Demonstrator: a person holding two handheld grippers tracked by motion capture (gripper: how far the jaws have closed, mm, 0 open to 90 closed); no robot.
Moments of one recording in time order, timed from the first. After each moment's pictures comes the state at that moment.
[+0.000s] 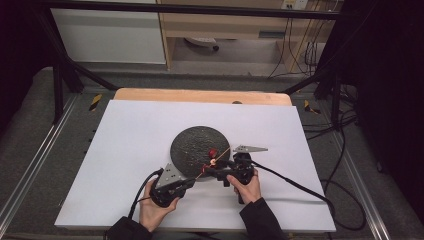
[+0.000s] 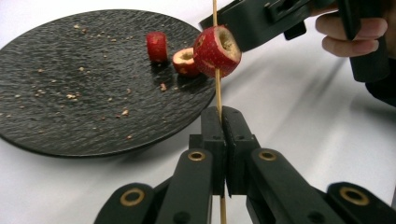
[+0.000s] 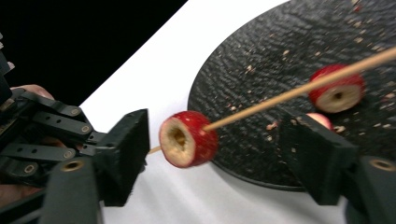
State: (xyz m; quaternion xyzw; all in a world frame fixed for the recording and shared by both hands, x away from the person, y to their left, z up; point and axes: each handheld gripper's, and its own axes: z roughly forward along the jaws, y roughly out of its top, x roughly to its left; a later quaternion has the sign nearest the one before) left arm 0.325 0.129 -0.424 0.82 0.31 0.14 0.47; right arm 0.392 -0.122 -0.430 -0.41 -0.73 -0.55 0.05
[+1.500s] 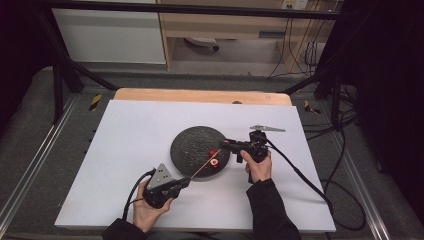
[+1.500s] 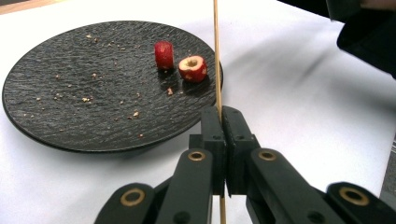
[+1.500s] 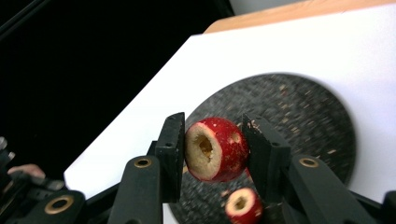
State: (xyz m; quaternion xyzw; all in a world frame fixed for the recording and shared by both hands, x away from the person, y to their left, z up) left arm 0.320 0.147 -0.417 0.81 0.31 0.14 0.48; right arm 0.433 -0.160 -0.389 -0.45 -0.68 -0.57 0.03
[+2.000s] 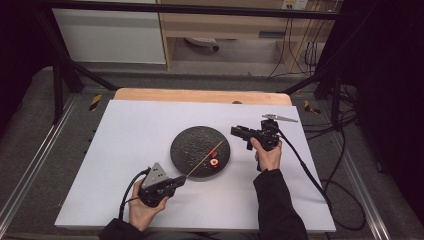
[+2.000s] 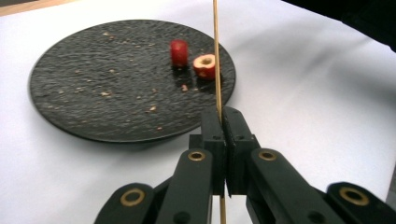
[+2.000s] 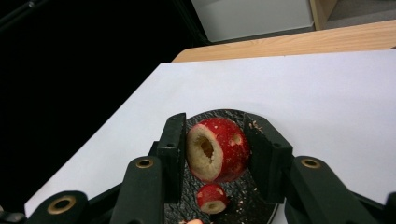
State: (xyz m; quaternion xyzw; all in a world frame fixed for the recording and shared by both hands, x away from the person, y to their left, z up) left arm 0.323 0.161 -0.415 0.80 0.32 0.15 0.48; right arm 0.454 -0.187 -0.370 -0.48 -0.67 -0.57 -0.03
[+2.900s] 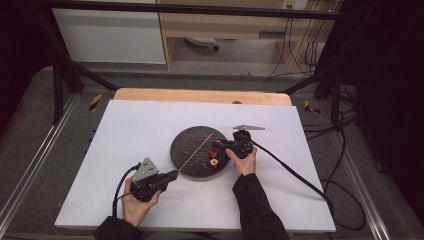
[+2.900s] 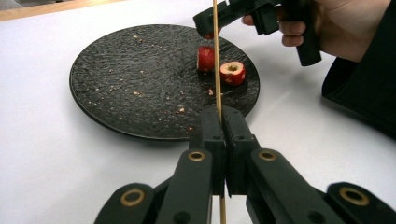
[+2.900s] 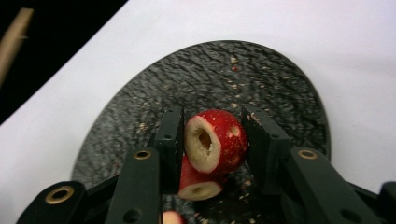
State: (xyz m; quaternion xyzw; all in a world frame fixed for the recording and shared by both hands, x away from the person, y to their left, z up) left arm 0.331 0.178 -0.411 0.79 0.35 0.15 0.49; right arm 0.471 -0.127 -0.435 -0.48 -0.72 -0.50 -0.03
